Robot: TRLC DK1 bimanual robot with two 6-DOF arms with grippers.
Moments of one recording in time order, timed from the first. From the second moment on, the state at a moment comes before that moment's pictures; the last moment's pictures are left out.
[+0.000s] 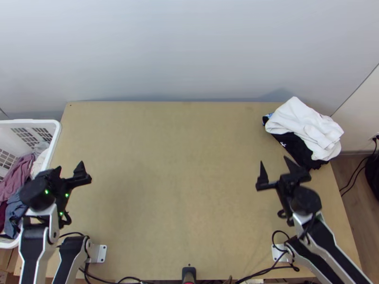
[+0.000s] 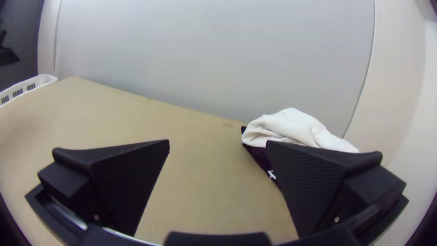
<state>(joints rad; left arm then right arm) 0.12 0.45 0.53 -0.40 -0.10 -0.13 0.47 0.53 0.25 0.15 0.35 -0.12</state>
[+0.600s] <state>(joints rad) -0.01 0.07 0.13 -0.15 -0.14 0.01 0.48 0.03 0.01 0.06 0.36 -0.18</state>
